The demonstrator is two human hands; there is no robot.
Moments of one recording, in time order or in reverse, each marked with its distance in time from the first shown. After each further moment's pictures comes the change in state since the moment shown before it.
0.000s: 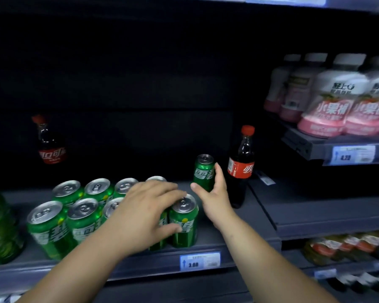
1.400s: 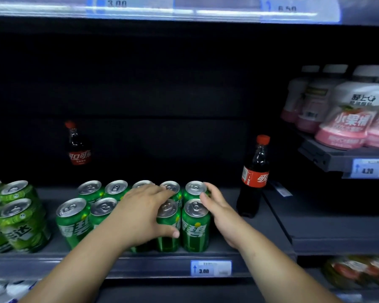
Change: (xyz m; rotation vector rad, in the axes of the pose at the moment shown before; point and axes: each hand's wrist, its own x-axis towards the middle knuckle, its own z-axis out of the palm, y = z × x) left_hand -0.006 -0.023 -0.012 0.077 -0.254 -0.264; right_hand -0.031 -0.027 -0.006 0.207 -0.478 0.106
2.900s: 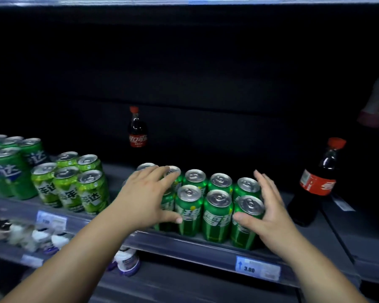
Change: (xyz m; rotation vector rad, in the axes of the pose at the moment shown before) left_hand -0.061 -0.074 -0.009 0.145 0.114 -0.170; right_hand -0.029 -0.026 0.027 -0.579 0.087 -0.218
